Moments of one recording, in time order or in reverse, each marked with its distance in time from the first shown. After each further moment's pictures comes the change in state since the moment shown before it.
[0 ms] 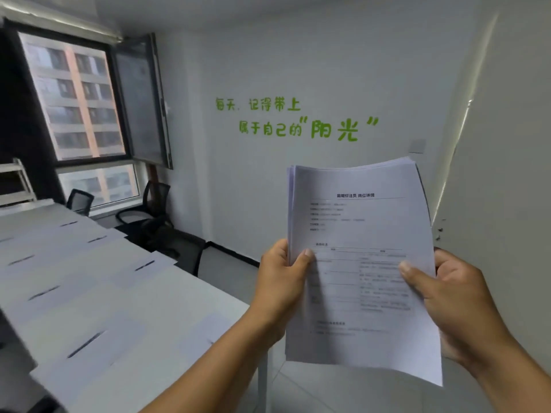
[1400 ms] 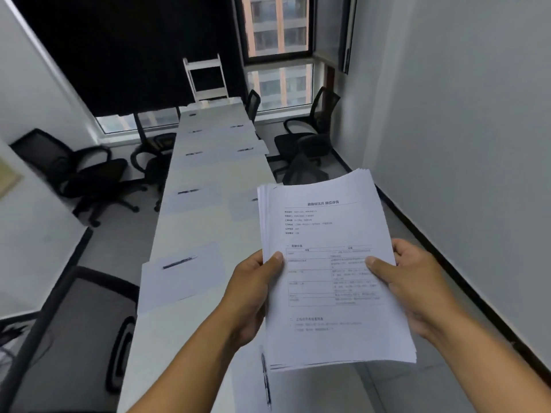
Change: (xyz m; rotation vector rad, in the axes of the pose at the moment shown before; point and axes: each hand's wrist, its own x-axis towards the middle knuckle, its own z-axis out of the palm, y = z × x) left_hand 0.322 -0.199 -0.174 -0.082 0.772 -0.466; right_hand 0.419 0.244 0.404 -0.061 -0.944 0.368
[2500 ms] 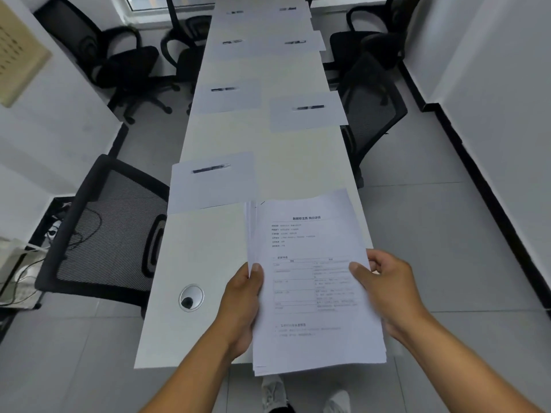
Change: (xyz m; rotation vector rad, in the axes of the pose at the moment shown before) left_hand -0.010 -0.182 -0.095 -0.156 0.336 -0.269; right_hand 0.019 0.180 0.091 -0.151 -0.162 0.198
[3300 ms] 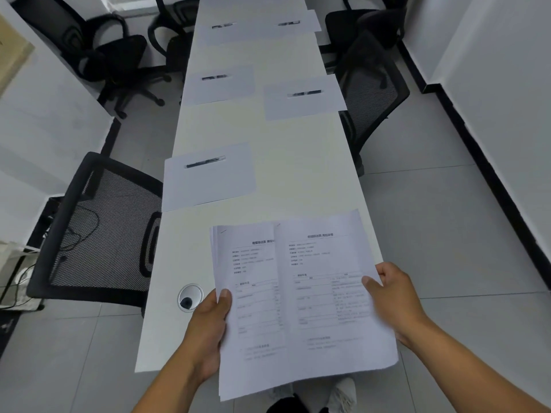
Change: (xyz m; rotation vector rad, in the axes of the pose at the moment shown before) left_hand 0.012 -0.034 -0.062 -0.106 0.129 -0.168; right_hand 0.035 0.073 -0.012 -0.287 0.020 0.099
